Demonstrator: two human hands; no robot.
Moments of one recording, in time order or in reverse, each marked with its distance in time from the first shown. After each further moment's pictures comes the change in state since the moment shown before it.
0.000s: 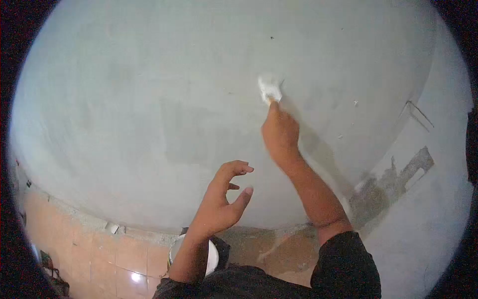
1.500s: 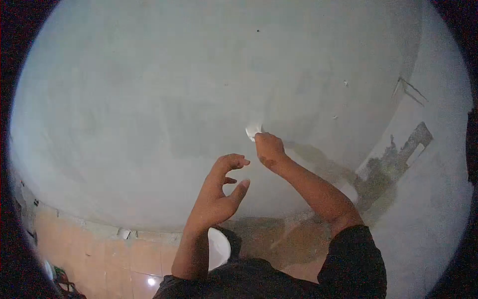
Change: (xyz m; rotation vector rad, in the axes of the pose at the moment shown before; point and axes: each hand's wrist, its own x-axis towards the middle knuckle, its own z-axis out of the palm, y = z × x) left_hand -0.033 0.015 -0.013 0.027 -0.074 -0.013; right_hand -0.089 0.019 0.040 0.058 -0.460 -0.097
